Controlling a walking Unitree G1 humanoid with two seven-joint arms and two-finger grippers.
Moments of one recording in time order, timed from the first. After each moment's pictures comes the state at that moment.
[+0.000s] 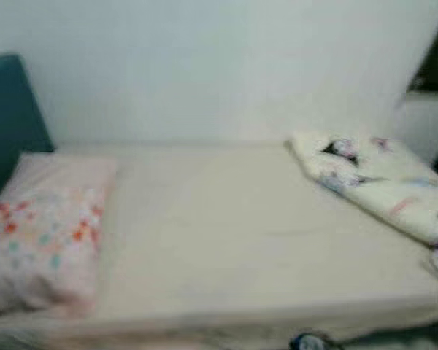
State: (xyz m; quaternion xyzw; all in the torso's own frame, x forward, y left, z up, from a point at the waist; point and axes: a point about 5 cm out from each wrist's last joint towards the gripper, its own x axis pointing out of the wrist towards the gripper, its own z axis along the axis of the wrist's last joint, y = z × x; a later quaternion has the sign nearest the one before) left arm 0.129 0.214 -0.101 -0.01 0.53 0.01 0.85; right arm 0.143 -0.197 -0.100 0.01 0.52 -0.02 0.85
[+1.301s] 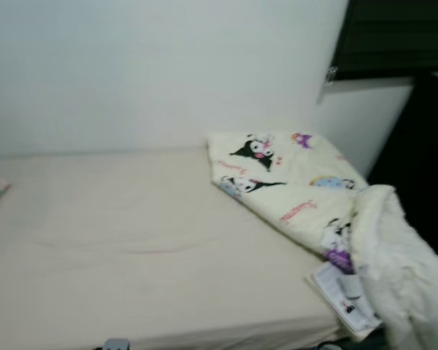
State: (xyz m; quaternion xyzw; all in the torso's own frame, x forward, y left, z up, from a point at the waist) left arm 0.129 0.208 -0.103 -0.02 0.54 0.00 0.84; right arm 0.139 -0.207 -0.100 0.00 0.53 -0.03 0.85
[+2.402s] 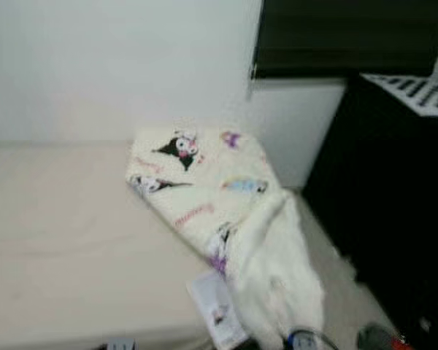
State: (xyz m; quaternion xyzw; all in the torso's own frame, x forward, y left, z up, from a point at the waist) left arm 0.149 0.187 -0.099 -0.02 0.51 -0.02 0.86; right arm 0.152 -0.185 -0.099 0.01 0.52 -0.02 0.85
